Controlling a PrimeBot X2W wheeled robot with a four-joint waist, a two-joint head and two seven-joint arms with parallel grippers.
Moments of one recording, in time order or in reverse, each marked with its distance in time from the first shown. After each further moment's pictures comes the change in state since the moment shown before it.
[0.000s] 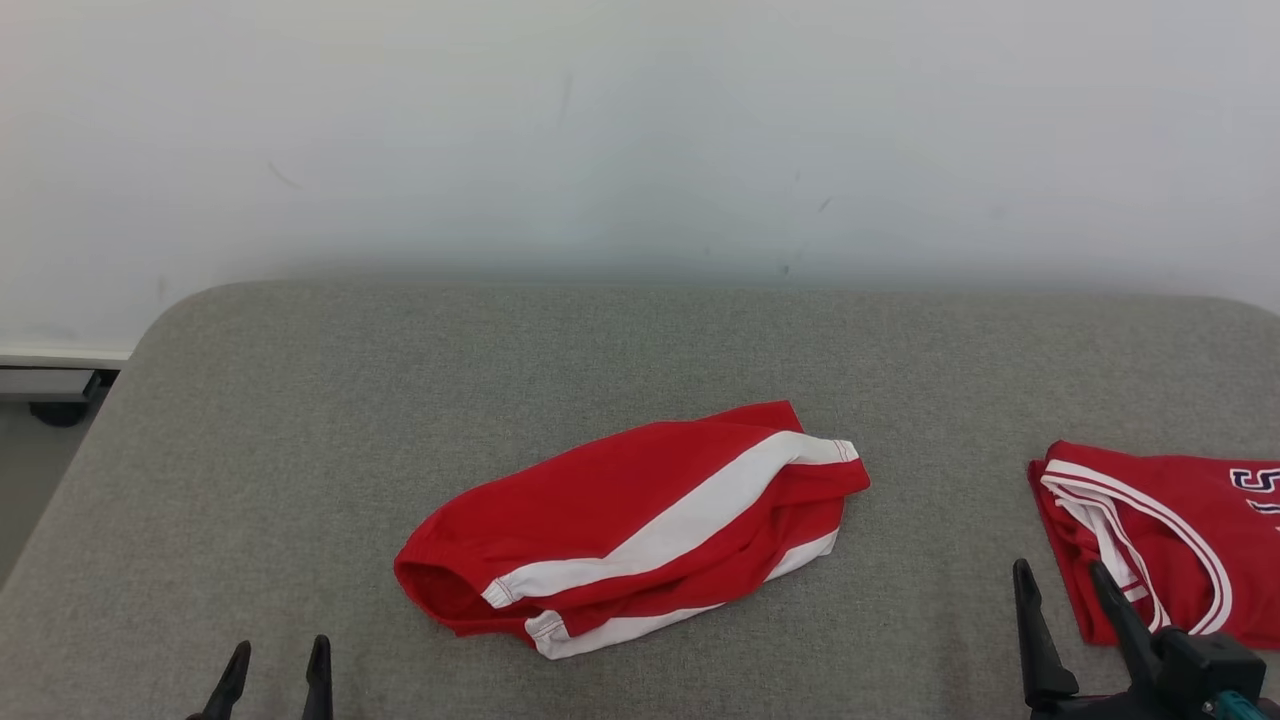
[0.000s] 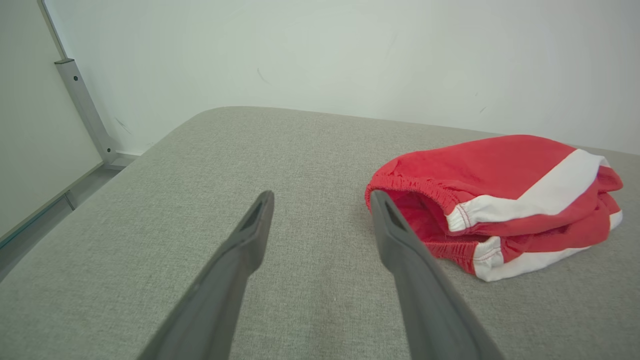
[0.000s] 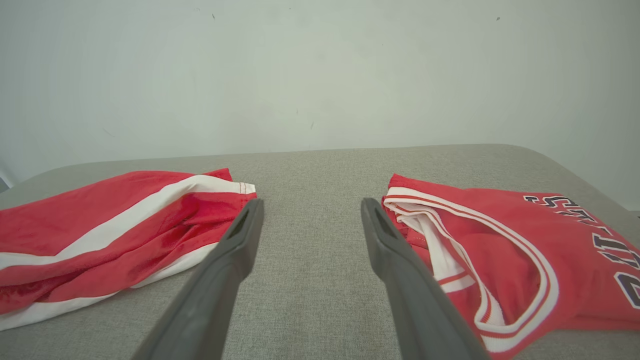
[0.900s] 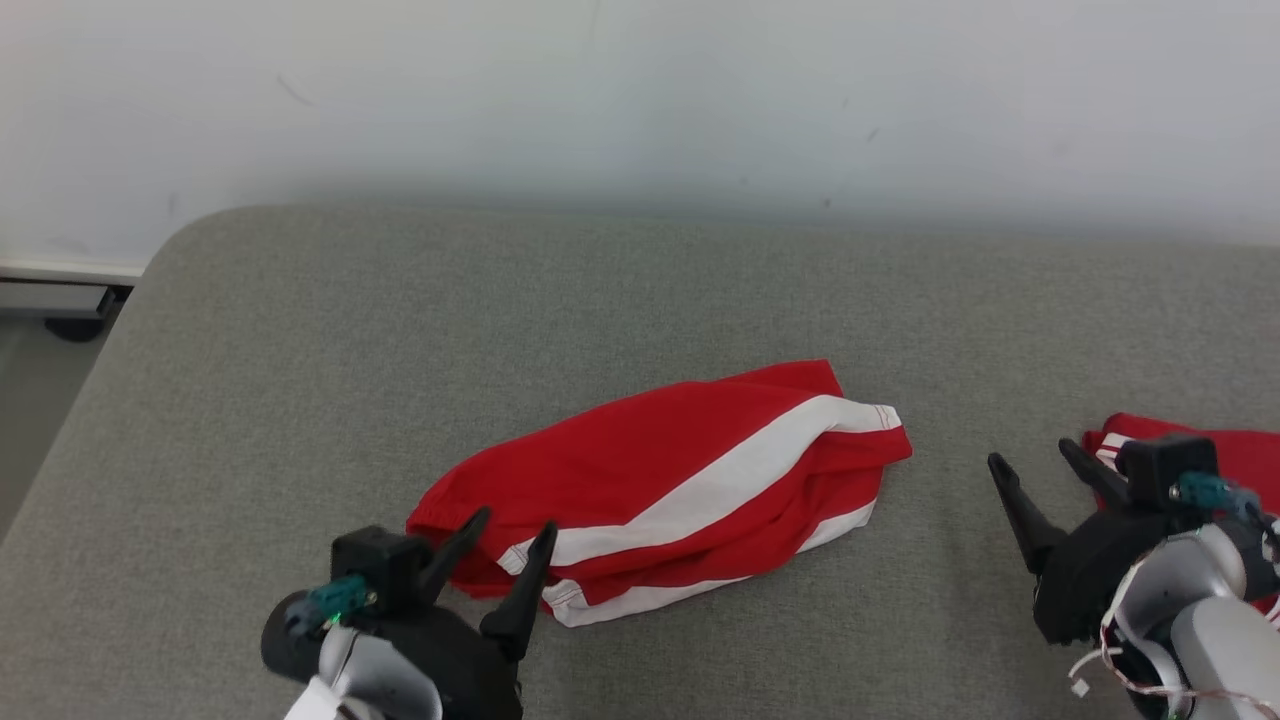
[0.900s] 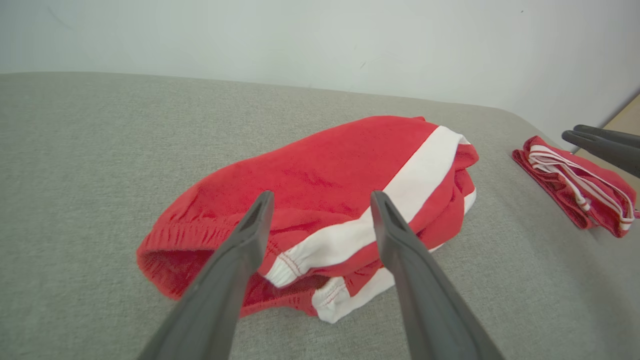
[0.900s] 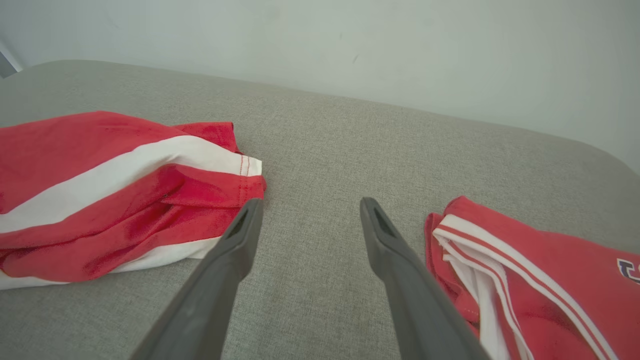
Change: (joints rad) left arm -0.294 -0.107 -0.202 0.042 -0.044 -0.169 0.271; right arm -0.297 -0.126 0.081 0.105 0.008 0.109 0.368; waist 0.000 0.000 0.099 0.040
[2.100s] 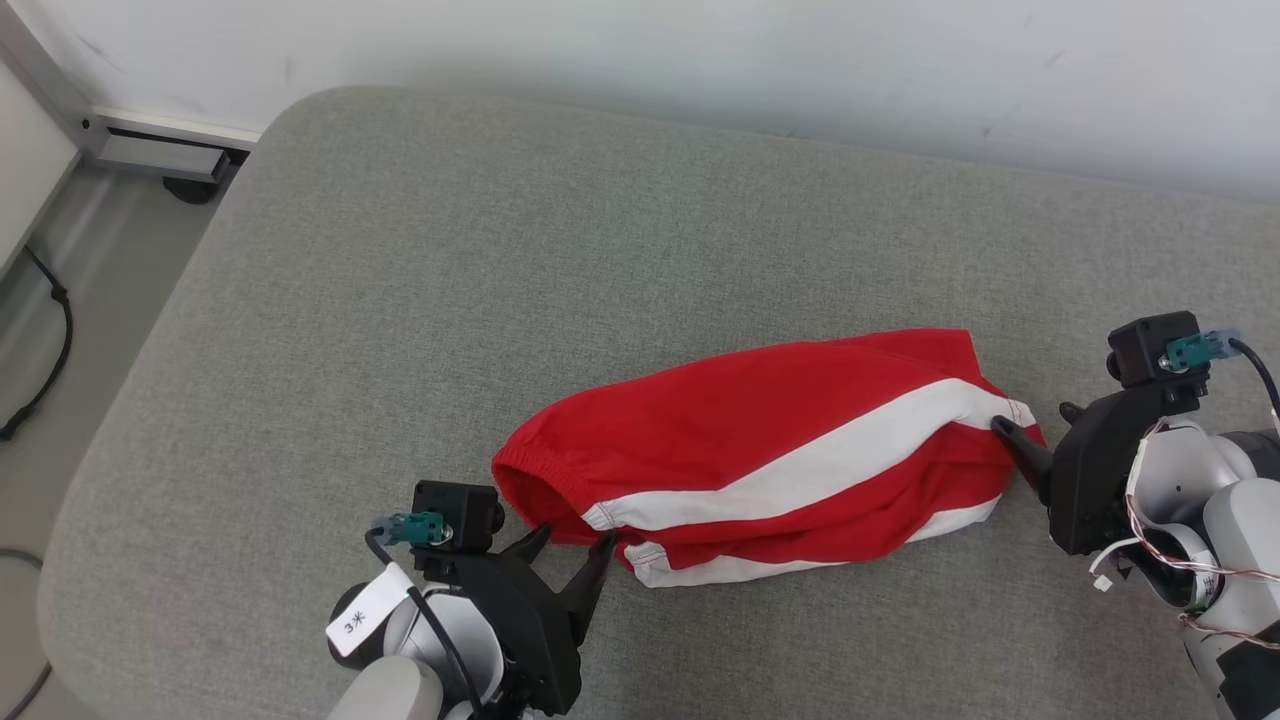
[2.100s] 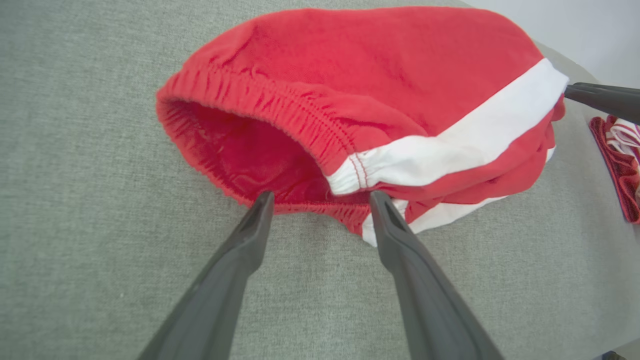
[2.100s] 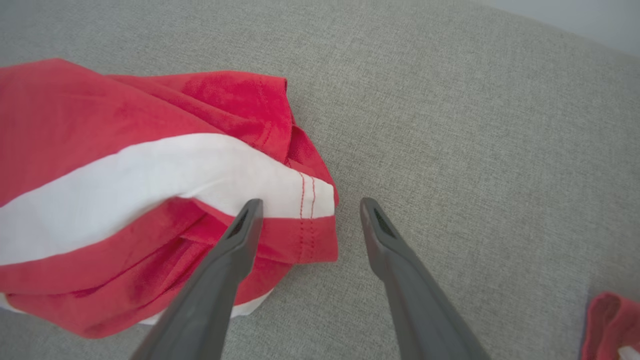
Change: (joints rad) left arm -0.098 -0.094 -0.034 0.049 -0.097 0.076 0.302; right arm -0.222 -0.043 0.027 0.071 0.105 0.029 0.417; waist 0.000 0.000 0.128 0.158
